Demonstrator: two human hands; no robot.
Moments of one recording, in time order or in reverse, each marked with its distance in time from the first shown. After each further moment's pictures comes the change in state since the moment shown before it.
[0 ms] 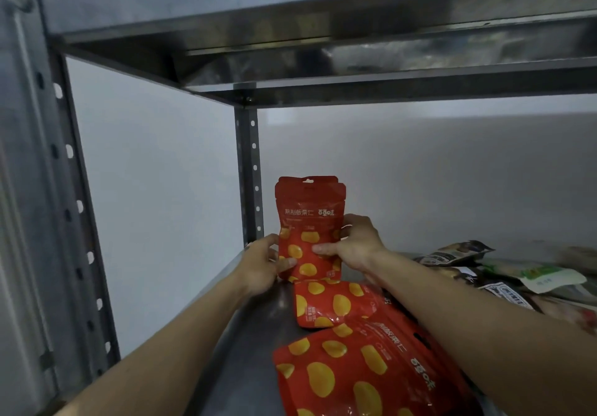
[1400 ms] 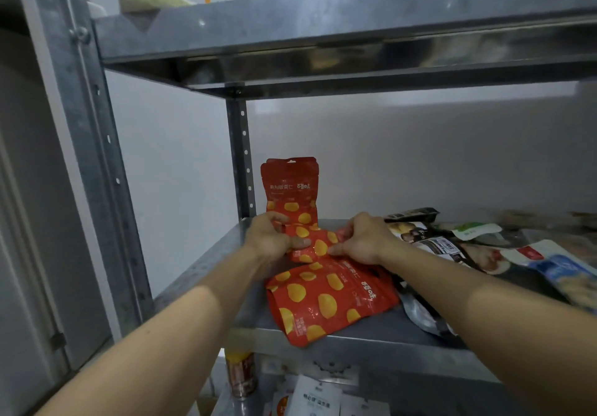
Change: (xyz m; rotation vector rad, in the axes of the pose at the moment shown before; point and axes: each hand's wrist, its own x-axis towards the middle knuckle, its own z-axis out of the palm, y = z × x) left_hand -0.076 0.060 0.039 -0.166 0.158 -0.142; right_hand -0.091 0.009 -0.052 -0.480 -0.066 0.038
